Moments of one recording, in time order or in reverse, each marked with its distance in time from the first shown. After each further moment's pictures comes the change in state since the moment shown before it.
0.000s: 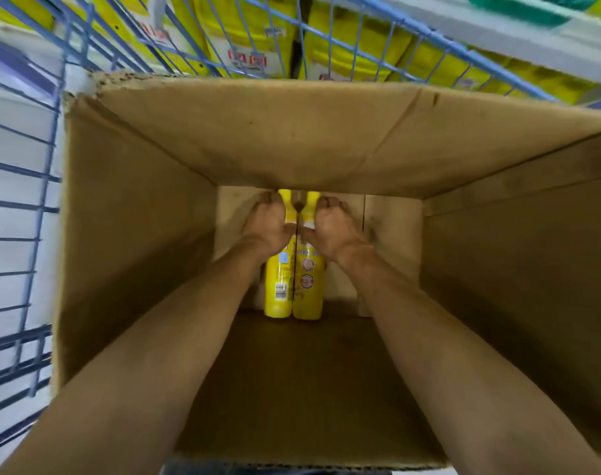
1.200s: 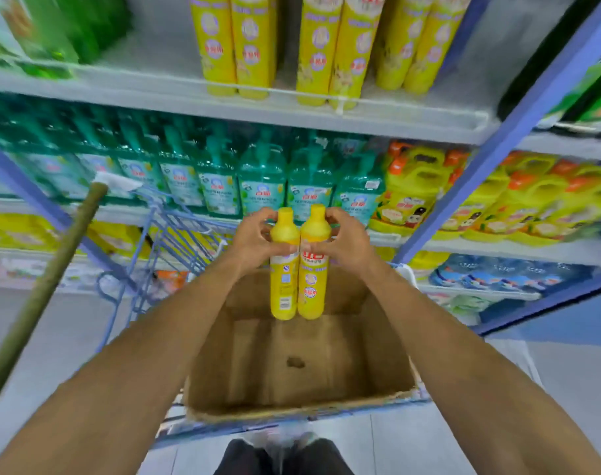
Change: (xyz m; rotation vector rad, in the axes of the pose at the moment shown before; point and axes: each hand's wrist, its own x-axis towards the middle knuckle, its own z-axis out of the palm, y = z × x) left_hand -0.201 0.184 -0.319 -0.609 0.156 0.472; right_hand -0.227 -0.055 -0.335 0.724 0.586 -0.344
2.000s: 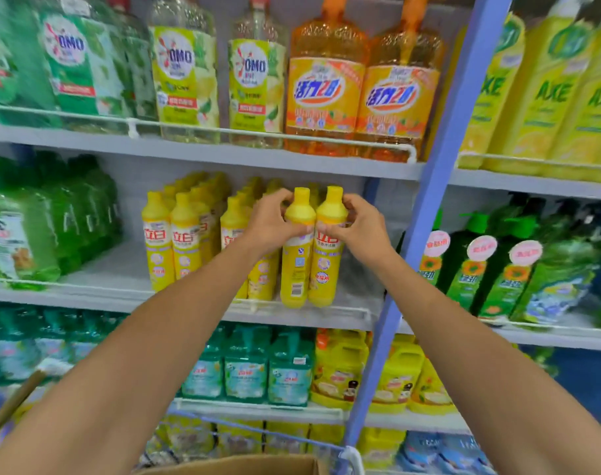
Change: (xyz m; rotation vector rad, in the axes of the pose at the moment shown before) left_hand 0.129 0.395 0.040 0.190 0.301 0.629; right_hand 0.121 -0.193 -0.323 -0.035 0.366 -0.483
